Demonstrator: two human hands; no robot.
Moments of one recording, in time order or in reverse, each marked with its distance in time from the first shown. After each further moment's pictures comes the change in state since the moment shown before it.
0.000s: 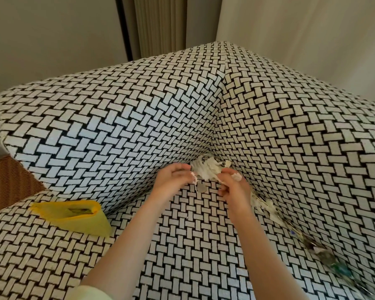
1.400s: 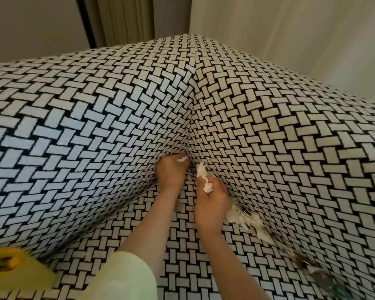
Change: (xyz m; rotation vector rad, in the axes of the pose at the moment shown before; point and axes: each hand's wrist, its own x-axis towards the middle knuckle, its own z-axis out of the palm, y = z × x) left_hand 0.101 -0.012 0.075 0.432 0.336 0.266; right_hand 0.040 0.038 0.009 -0.574 0.385 -0.631
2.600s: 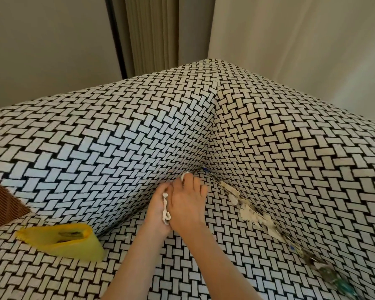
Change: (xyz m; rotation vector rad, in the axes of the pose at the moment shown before) left_hand -0.076 -0.005 -0.103 -1.170 -0.308 -0.690; right_hand -0.050 -0.077 0.021 -0.588 -0.342 -0.445
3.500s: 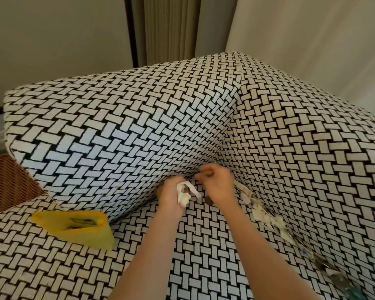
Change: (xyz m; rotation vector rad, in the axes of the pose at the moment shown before) left_hand 0.026 0.006 -0.004 0.097 0.278 0.115; right_hand 0.047 0.042 -0.008 0.619 -0.264 0.290
